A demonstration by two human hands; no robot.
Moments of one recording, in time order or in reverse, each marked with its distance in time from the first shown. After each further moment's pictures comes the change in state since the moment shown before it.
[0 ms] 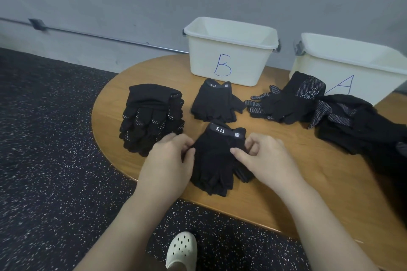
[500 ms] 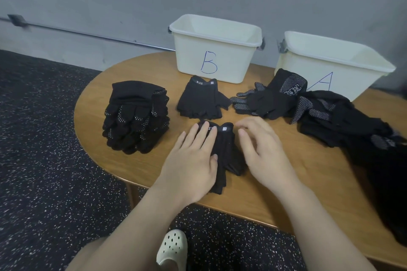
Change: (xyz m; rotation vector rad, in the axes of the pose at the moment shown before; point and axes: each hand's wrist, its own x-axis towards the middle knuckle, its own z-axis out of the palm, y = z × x) left_hand 0.001 0.031 0.046 0.374 -0.346 0.310; right_hand -0.003 0.028 -0.003 0.159 0.273 -0.417
